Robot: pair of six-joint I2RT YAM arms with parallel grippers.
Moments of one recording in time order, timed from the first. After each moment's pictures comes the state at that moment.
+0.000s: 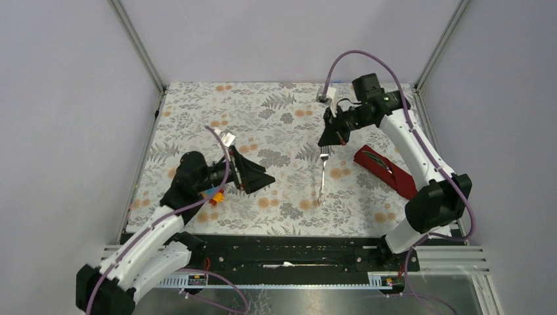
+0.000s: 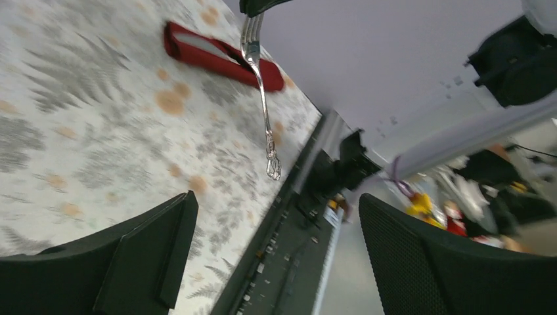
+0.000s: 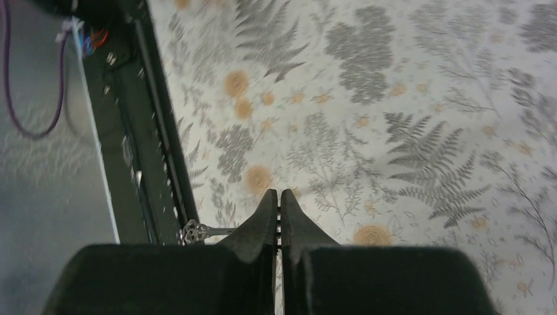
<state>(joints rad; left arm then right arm) -0.48 0.71 0.55 0.12 0.64 -0.65 0.29 1.58 1.60 -0.99 -0.83 -0.50</state>
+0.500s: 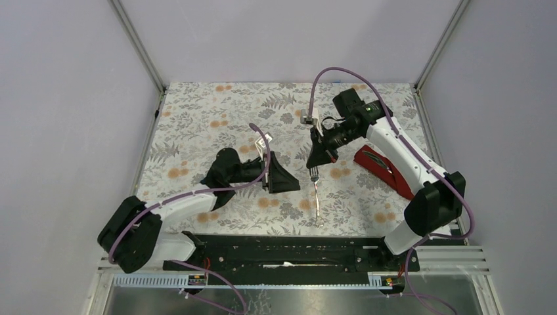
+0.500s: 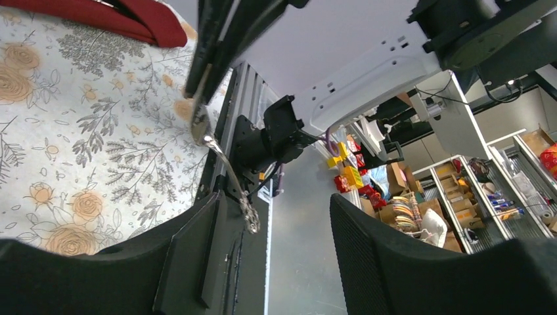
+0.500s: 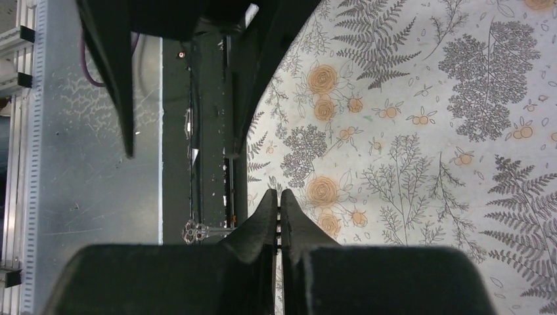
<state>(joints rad) -0.66 1.24 0.54 0.76 0.87 -0.93 0.44 1.60 1.54 -1.18 -0.97 -0.73</state>
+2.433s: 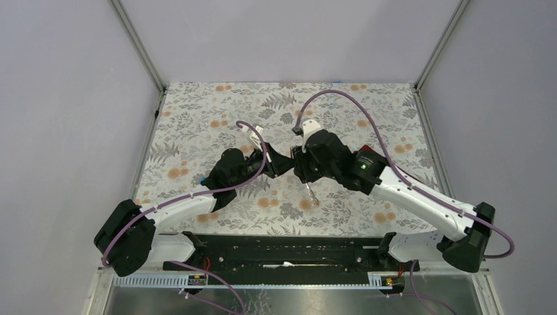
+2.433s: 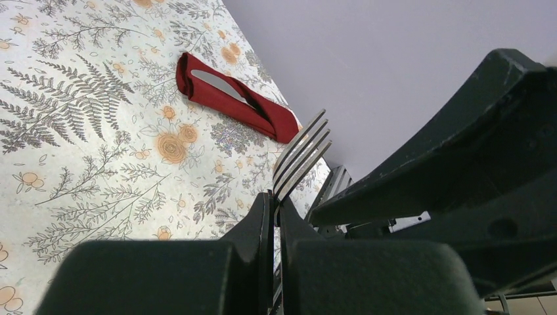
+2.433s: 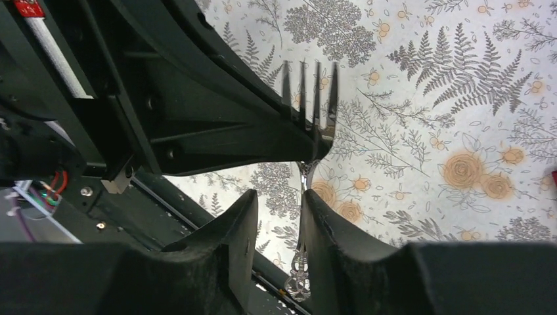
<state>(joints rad) -0.73 1.23 0.58 0.63 0.32 -0.83 0.94 1.23 1.22 -0.68 0.13 0.36</state>
